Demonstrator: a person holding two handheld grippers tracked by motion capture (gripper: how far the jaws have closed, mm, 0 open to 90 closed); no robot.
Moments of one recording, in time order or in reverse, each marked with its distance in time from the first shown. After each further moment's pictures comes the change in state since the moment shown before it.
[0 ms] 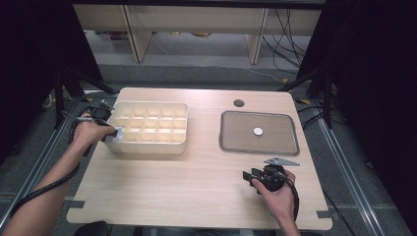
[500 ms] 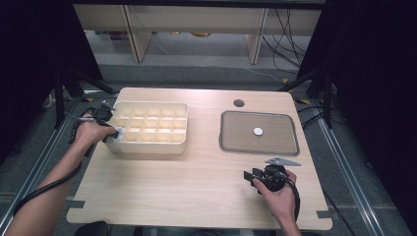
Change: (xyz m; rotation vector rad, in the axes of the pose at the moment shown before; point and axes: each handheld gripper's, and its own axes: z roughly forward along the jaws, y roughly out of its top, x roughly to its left) left arm 0.002 -0.001 0.004 0.010 -0.025 -0.012; right arm -0.003 0.000 -0.002 -0.006 -0.007 -0.016
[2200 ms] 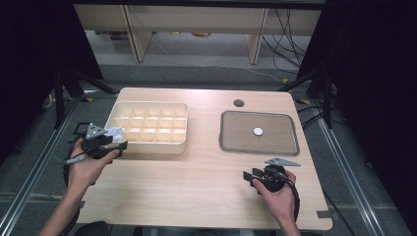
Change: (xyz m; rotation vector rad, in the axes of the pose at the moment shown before) left arm -0.061 -0.090 -0.050 -0.467 -0.023 0.032; right arm 0.000 -0.001 0.002 -0.003 -0.019 -0.018
